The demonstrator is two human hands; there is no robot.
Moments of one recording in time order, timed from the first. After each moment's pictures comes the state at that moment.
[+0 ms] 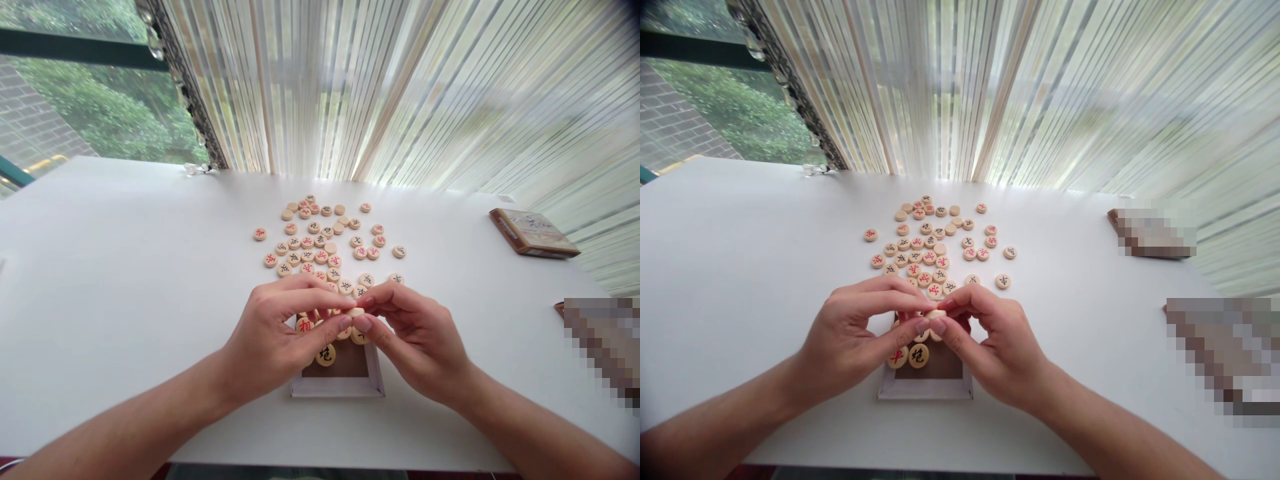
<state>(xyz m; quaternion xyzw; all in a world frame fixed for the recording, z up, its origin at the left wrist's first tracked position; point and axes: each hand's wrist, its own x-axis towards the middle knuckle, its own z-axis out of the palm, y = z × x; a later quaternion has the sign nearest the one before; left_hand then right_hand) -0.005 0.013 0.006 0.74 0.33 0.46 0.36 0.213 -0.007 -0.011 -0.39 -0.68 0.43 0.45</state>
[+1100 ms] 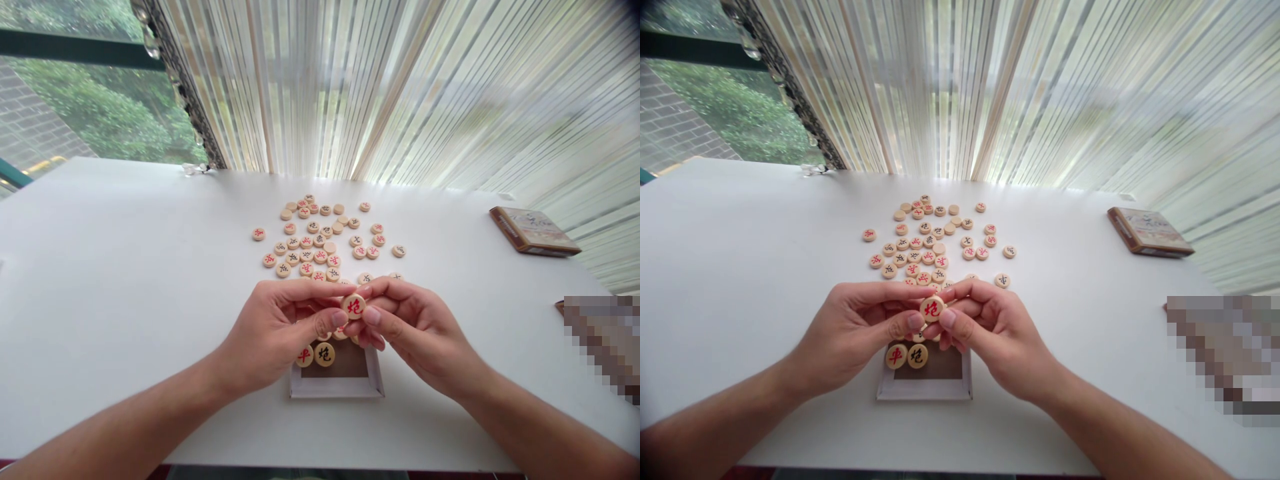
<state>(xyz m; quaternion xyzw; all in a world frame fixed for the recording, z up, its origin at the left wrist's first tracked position) -0.001 0.012 0.004 0.51 0.29 0.43 0.69 0.212 -0.001 -0.003 -0.33 -0.48 0.68 0.44</state>
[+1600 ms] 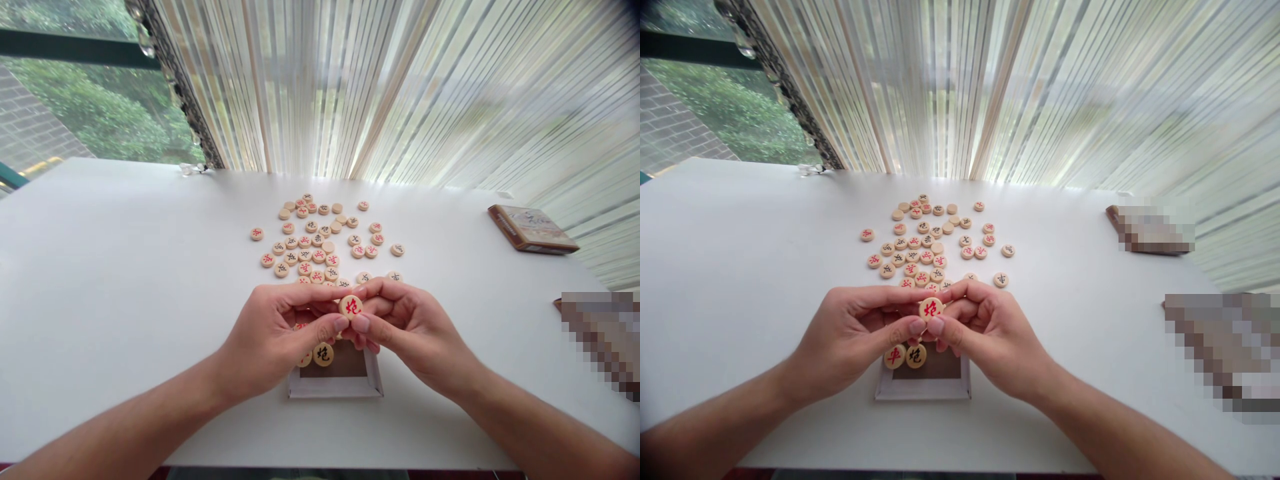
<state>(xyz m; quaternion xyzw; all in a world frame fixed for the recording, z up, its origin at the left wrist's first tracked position) -0.001 0.009 0.006 0.58 0.32 0.42 0.62 0.207 0.000 0.003 -0.40 -0.46 0.67 0.42</state>
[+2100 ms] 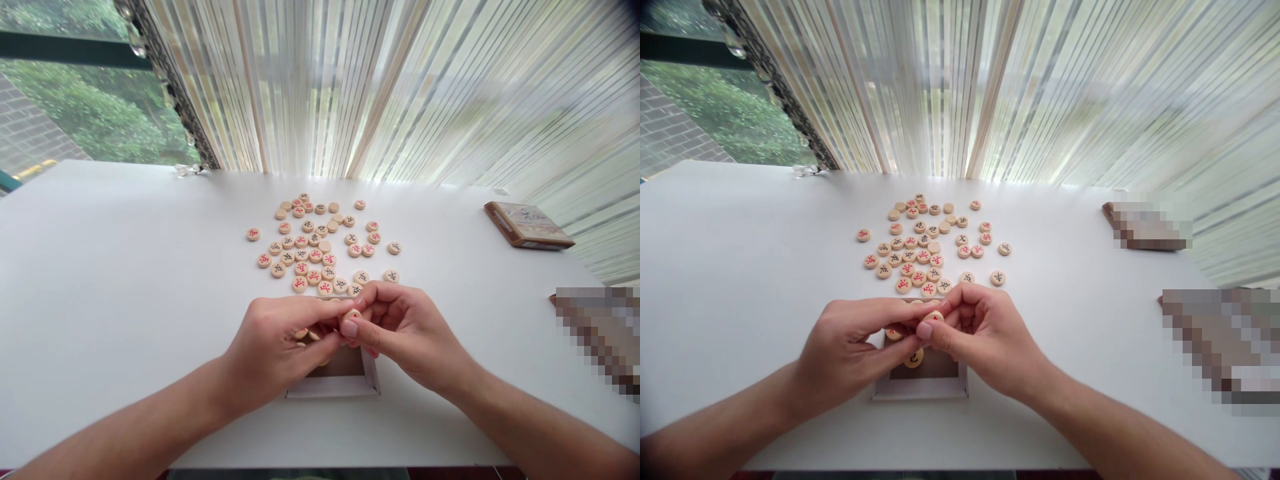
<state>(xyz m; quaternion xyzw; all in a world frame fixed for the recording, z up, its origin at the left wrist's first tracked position) -0.001 0.007 -0.001 0.76 0.31 0.44 0.36 0.205 -0.001 0.003 -0.40 -0.44 0.69 0.42</state>
